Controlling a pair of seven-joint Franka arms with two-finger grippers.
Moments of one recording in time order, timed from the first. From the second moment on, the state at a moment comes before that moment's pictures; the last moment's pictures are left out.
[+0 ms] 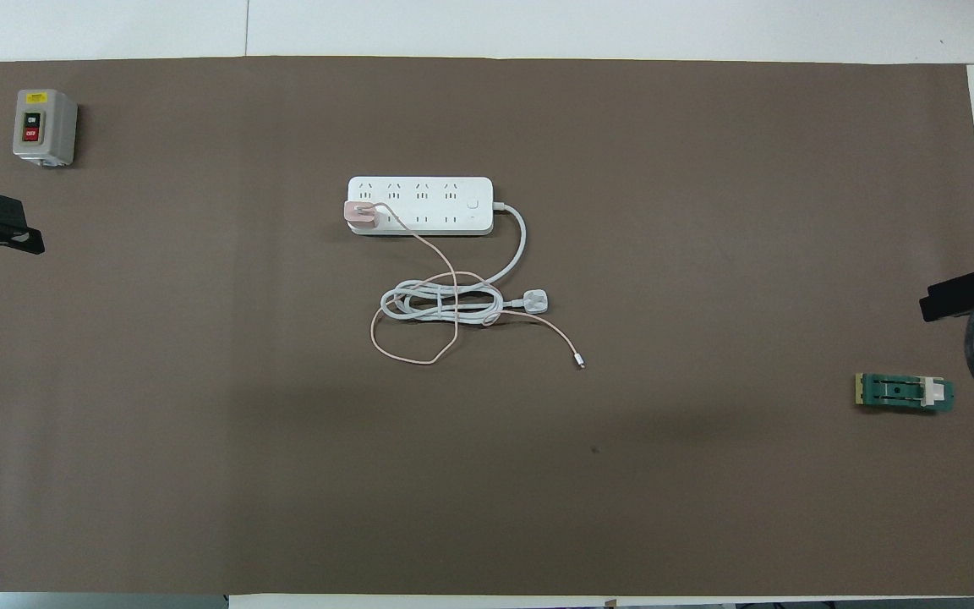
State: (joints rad) left arm -0.06 -0.01 0.05 -1.54 -0.06 1.52 -0.24; right arm -0.06 -0.08 -0.01 -1.66 -0.03 1.48 -0.15
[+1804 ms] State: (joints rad) left arm -0.09 -0.02 0.04 -1.60 0.03 1.54 0.00; right arm -0.06 -0.08 -0.01 -1.66 -0.03 1.48 -0.15
